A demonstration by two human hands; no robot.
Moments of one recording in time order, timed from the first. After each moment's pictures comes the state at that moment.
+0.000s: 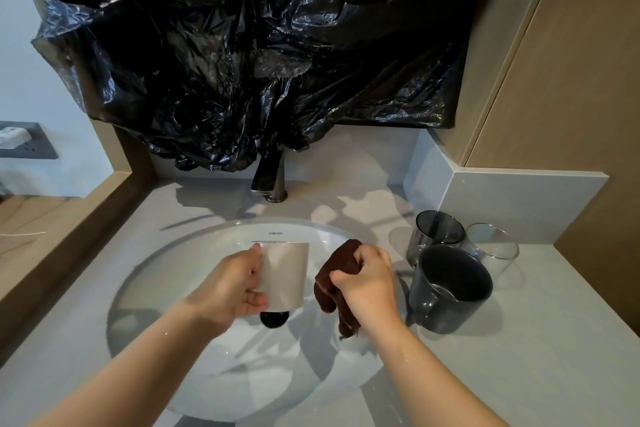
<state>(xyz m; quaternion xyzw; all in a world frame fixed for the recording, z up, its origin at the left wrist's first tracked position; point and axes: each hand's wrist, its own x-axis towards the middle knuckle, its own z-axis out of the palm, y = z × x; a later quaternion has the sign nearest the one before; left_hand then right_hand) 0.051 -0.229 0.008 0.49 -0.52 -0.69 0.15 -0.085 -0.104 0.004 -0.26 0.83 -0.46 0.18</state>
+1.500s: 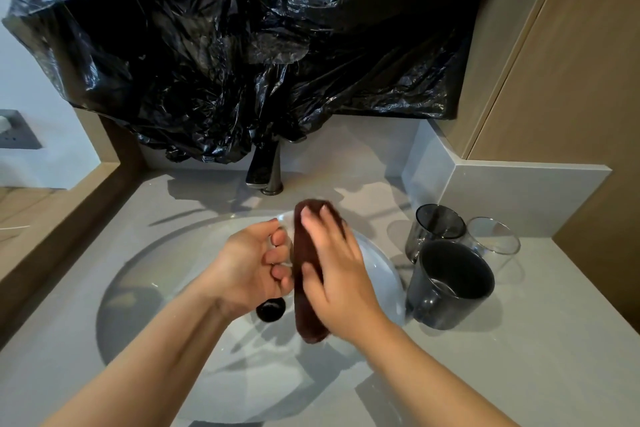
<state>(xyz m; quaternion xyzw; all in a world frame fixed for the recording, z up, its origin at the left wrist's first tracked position) 0.030 -0.211 0.050 0.37 -0.38 -0.84 0.14 -0.070 -0.115 0.004 -0.60 0.68 -0.41 -0.01</state>
